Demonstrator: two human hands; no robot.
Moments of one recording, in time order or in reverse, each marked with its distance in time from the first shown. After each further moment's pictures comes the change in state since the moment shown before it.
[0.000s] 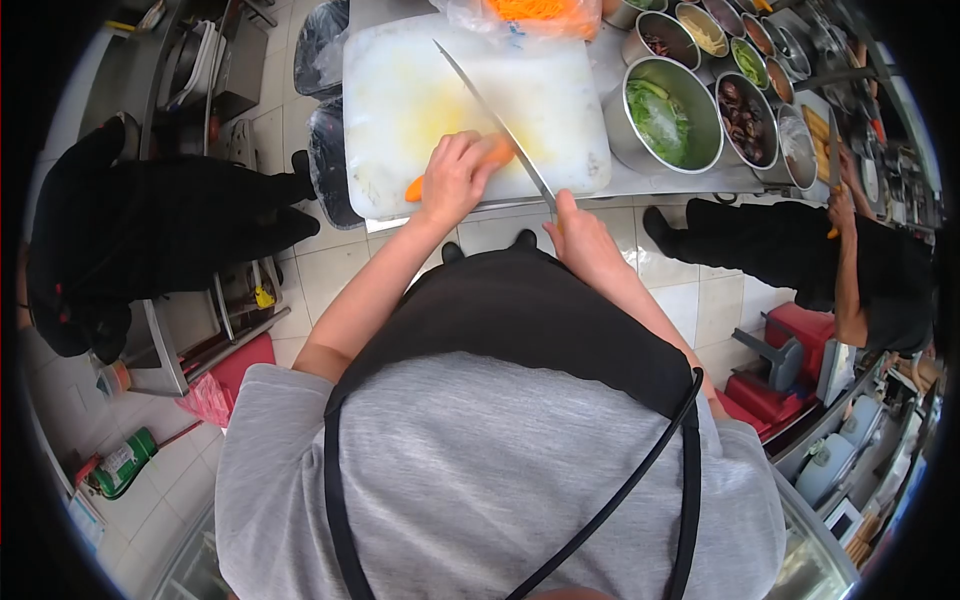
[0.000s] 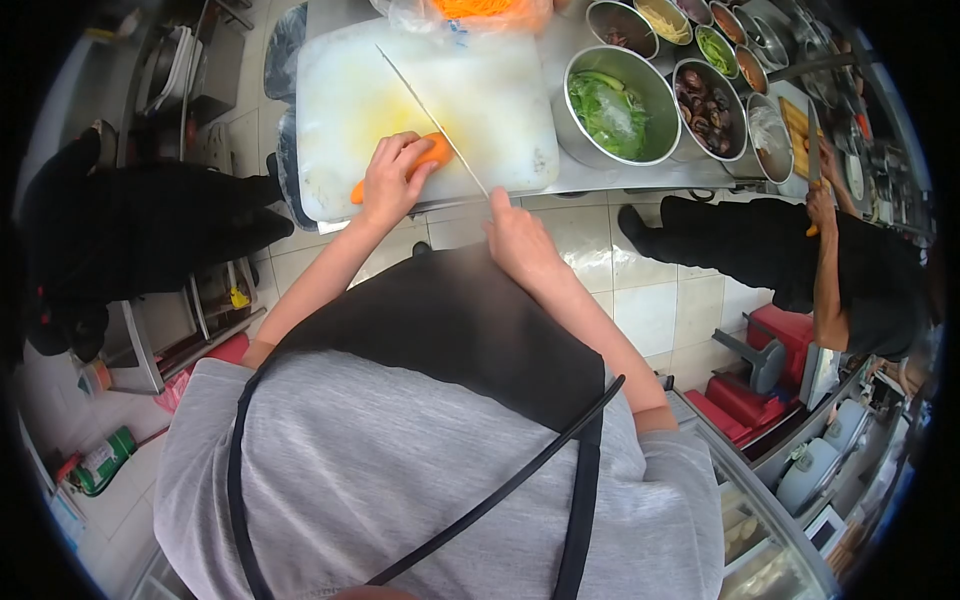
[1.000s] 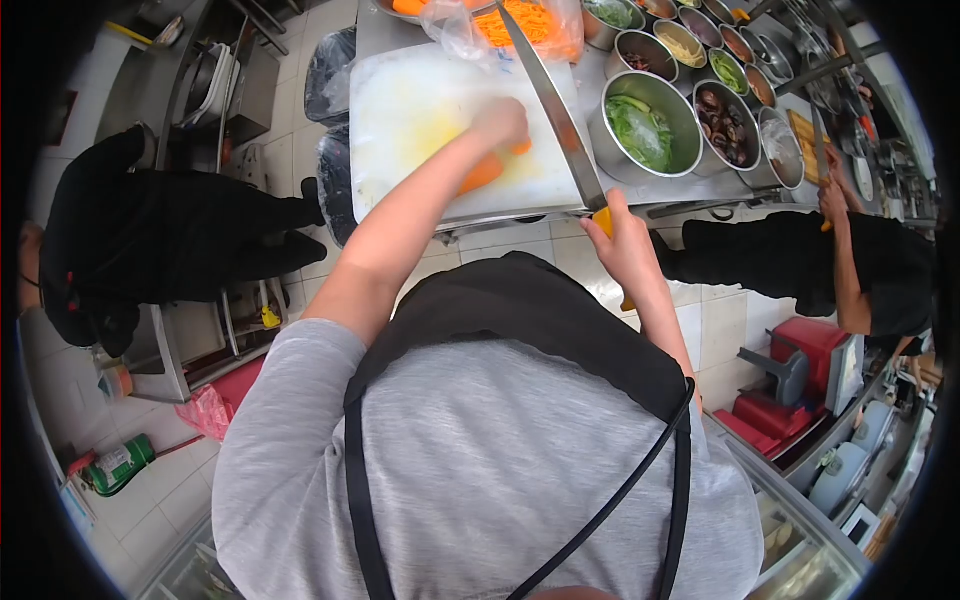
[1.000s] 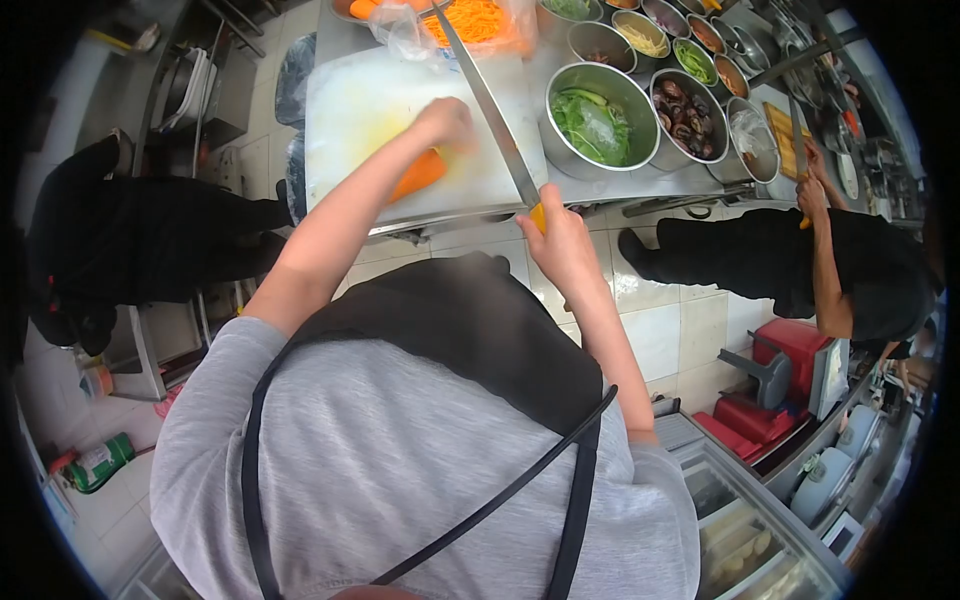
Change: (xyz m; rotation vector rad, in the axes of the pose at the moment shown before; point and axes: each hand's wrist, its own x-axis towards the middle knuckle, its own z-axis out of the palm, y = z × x) left_hand 0.124 0.001 0.056 0.212 -0.721 -0.303; right_hand -0.037 0.016 -0.047 0.157 0.311 0.035
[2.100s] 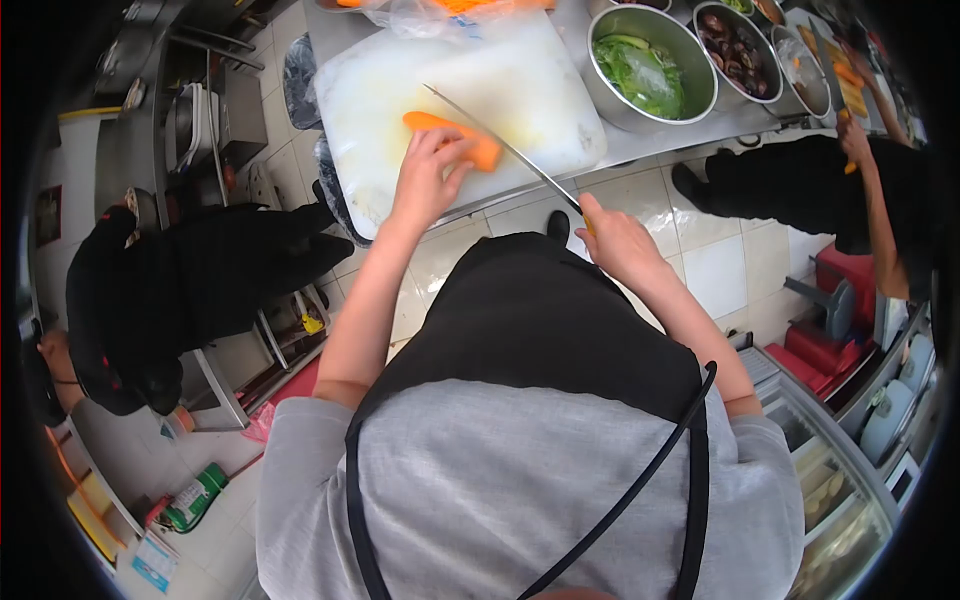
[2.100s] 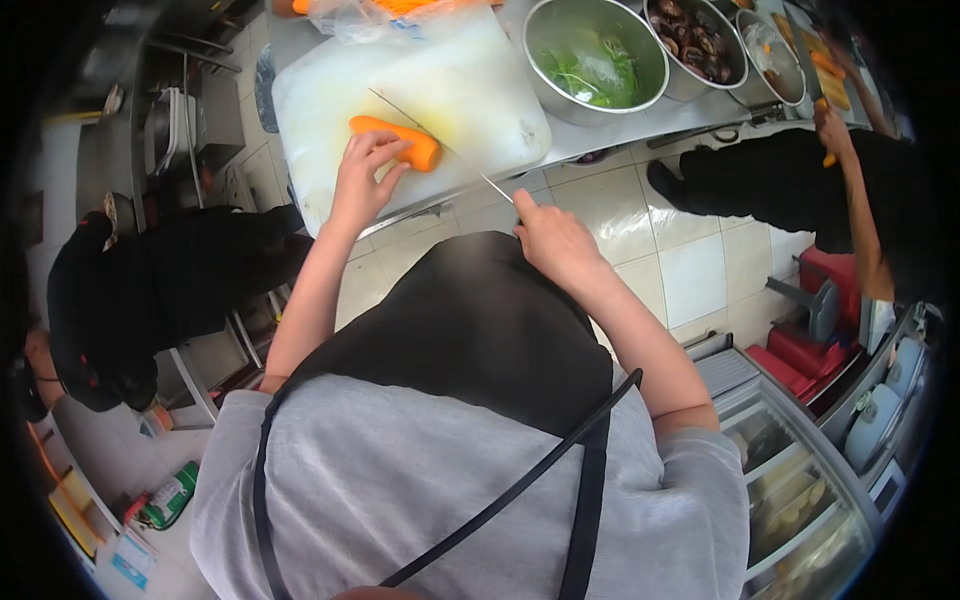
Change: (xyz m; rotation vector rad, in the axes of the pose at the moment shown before) left_hand -0.125 -0.039 -0.002 -0.132 0.410 0.416; right_hand -0.012 0.023 0.038 -0.143 -0.312 0.047
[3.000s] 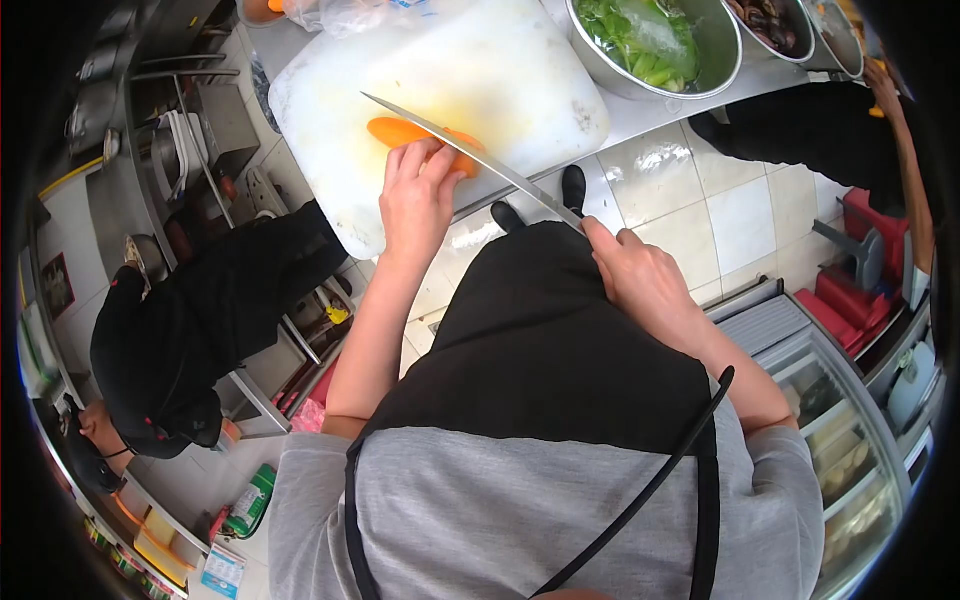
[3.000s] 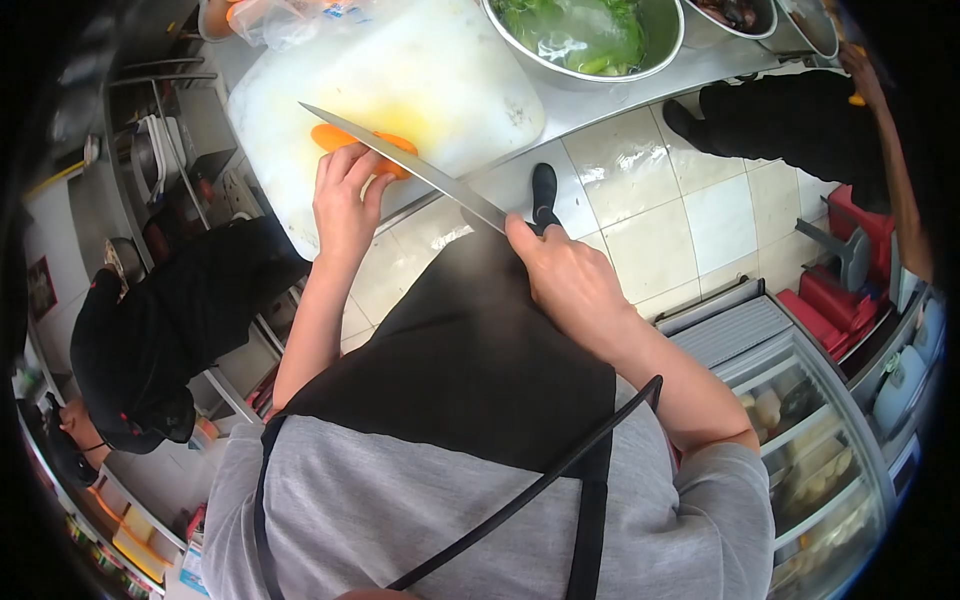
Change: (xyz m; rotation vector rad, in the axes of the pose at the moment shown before) left_hand 0.011 0.019 0.018 0.211 -0.028 -0.084; right_hand -0.025 -0.004 -0.011 -0.051 -0.047 -0.008
